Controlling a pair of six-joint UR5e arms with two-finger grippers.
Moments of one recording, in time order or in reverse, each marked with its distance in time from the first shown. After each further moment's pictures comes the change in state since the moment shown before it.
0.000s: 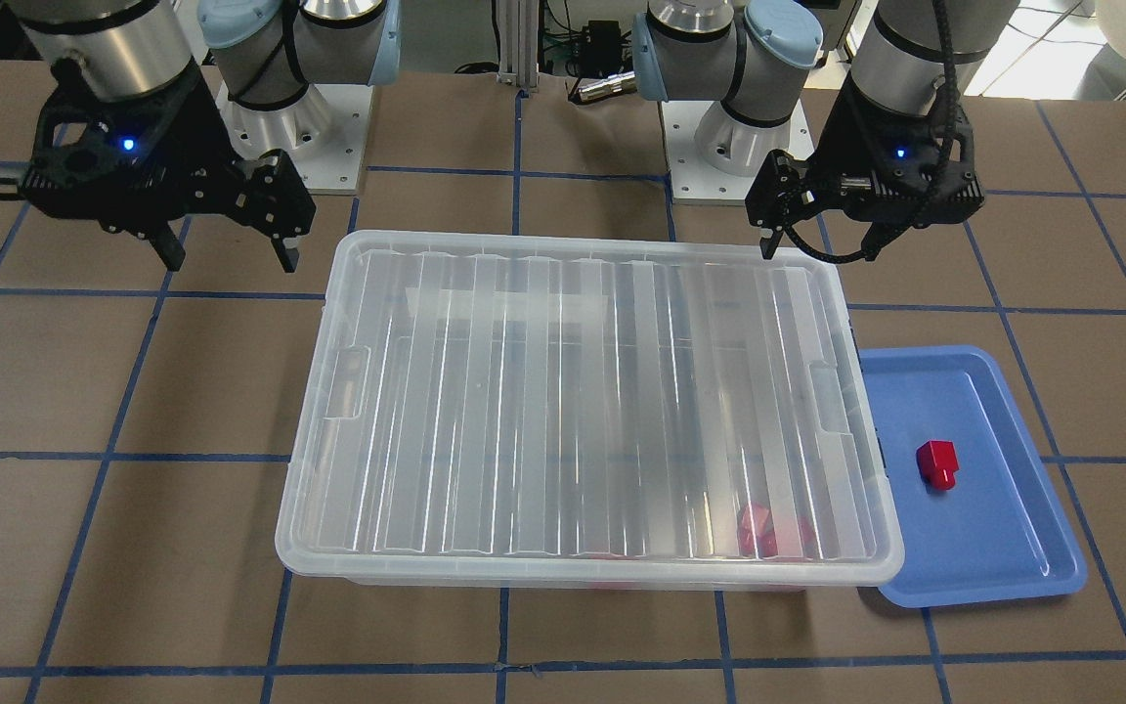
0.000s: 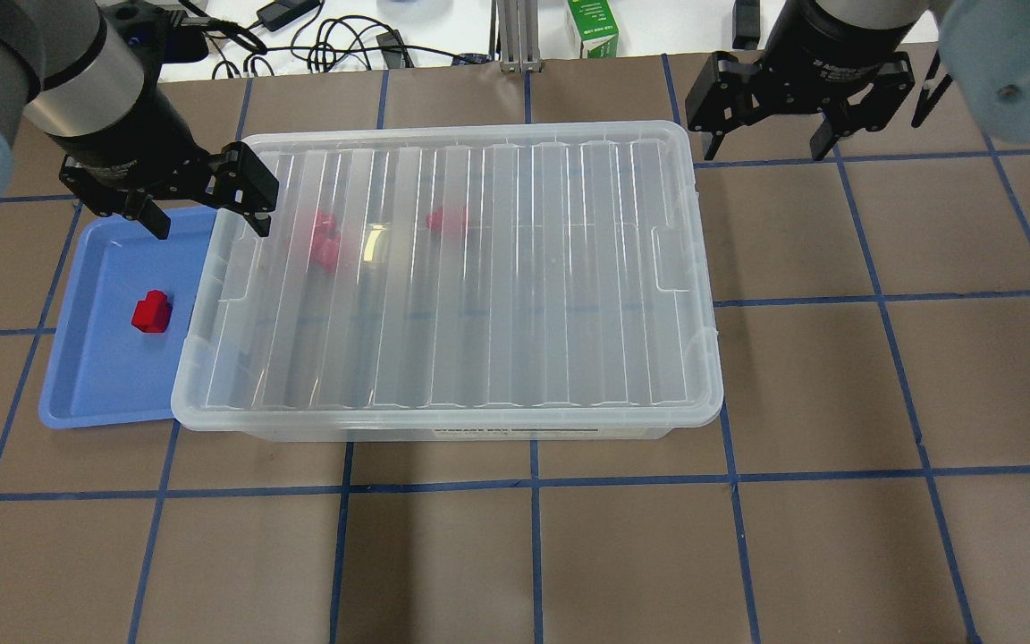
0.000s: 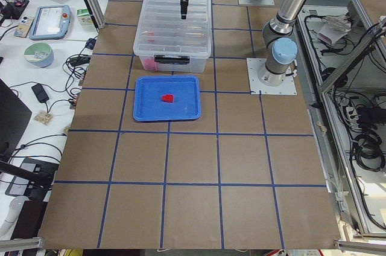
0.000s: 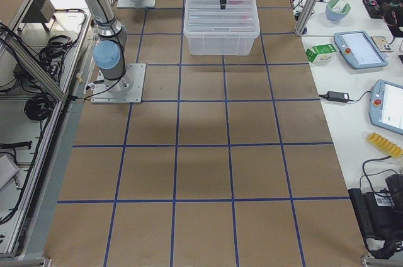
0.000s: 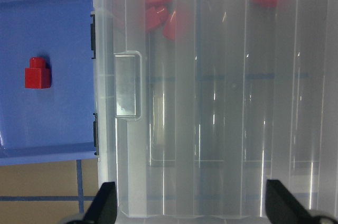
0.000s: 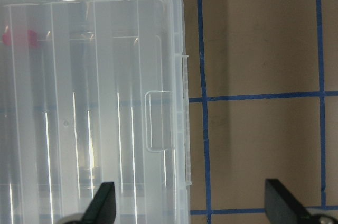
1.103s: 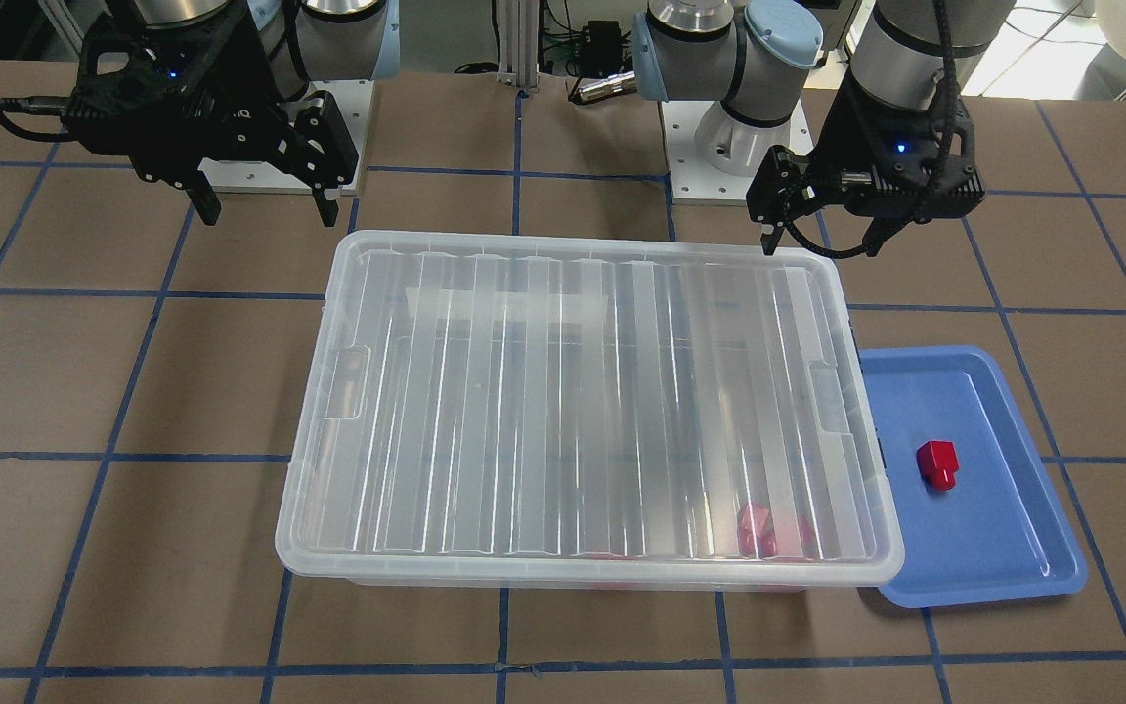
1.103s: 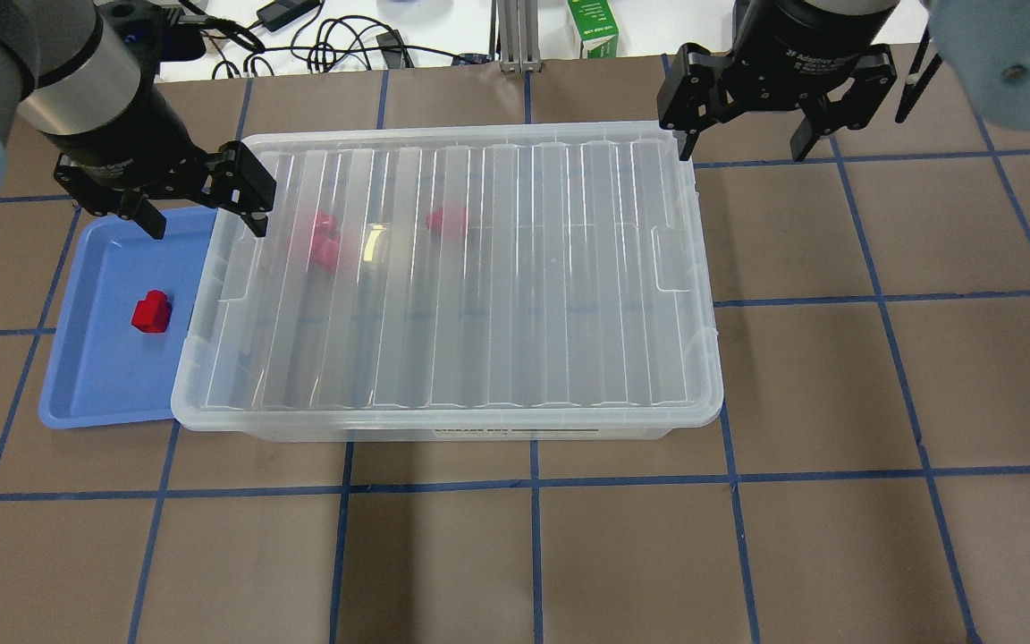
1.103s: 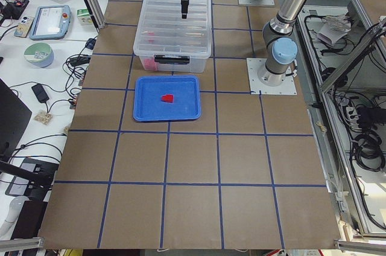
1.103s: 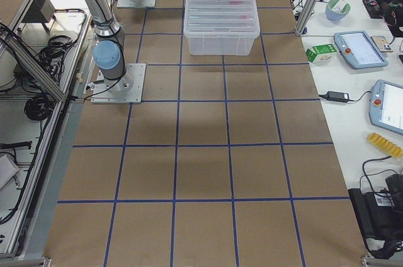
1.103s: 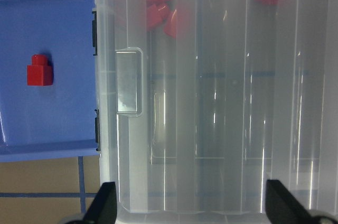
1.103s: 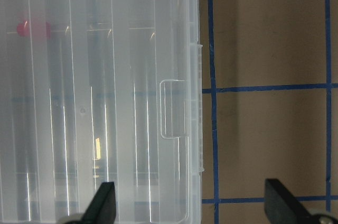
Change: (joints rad) left arm -0.003 0.000 0.011 -0.014 0.007 -0.006; right arm 0.031 0.002 -0.026 0.037 -0.002 0.021
